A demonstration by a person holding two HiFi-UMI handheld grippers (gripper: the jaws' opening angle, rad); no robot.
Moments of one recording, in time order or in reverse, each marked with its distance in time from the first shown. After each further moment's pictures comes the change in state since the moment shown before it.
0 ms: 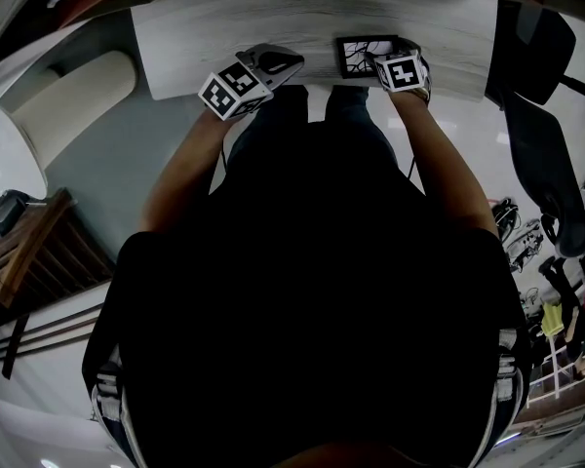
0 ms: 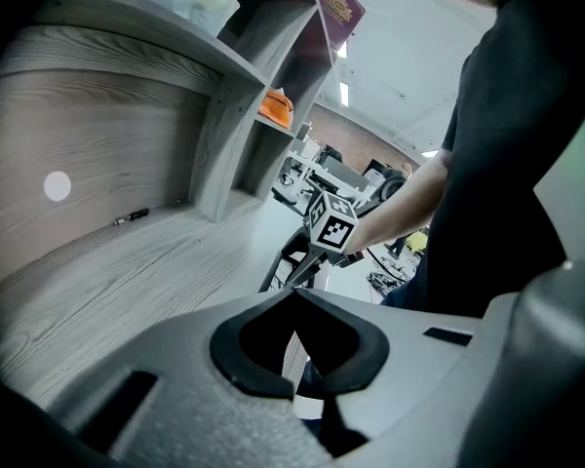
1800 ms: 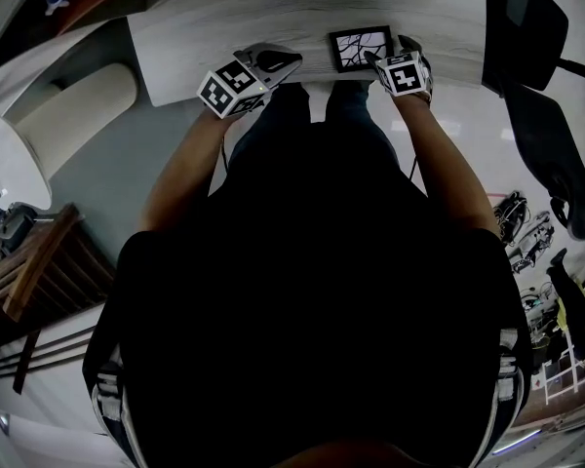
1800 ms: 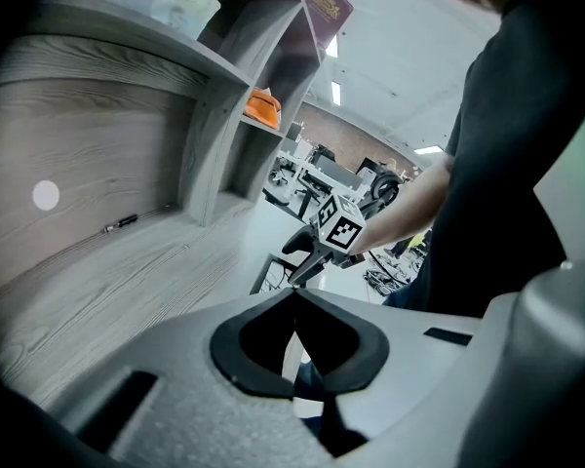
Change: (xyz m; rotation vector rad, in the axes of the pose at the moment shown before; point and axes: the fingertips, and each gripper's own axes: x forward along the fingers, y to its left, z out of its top) left arm 0.005 -0.013 0.004 0.043 -0.002 -0.020; right arm -0.024 -0.001 -0.012 -0.019 -0.101 -0.039
